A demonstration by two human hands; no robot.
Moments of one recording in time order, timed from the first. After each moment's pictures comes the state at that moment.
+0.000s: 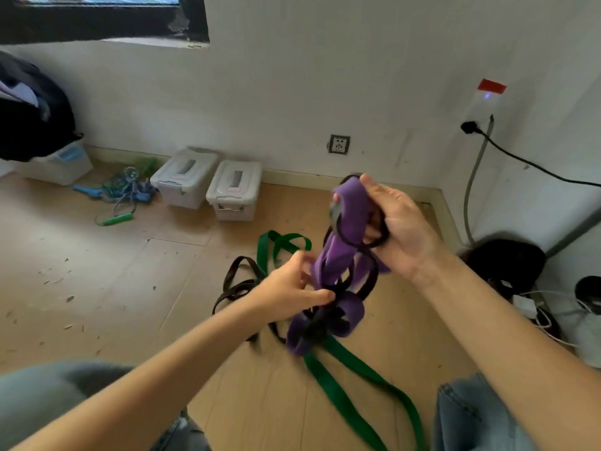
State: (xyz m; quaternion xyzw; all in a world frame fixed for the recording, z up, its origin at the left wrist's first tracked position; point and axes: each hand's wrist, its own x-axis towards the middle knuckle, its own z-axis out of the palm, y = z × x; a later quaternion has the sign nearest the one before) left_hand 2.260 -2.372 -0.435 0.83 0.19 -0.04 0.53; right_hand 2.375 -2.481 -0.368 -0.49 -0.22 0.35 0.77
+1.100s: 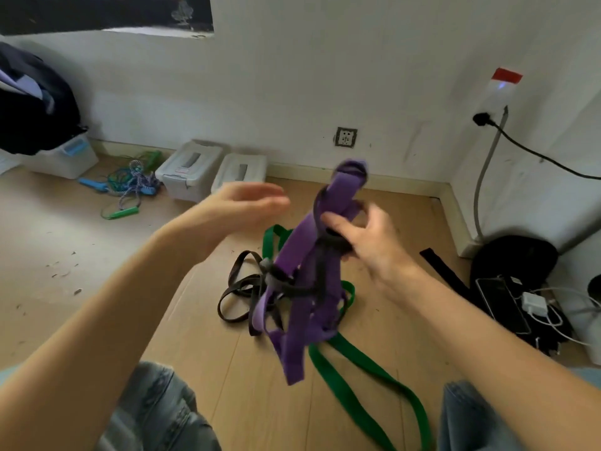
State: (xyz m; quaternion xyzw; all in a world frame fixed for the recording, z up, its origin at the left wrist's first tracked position) left_hand 2.243 -2.302 -0.364 0.77 0.19 0.04 0.61; right_hand 2.358 -2.460 -0.400 -0.67 -0.22 0.25 0.66
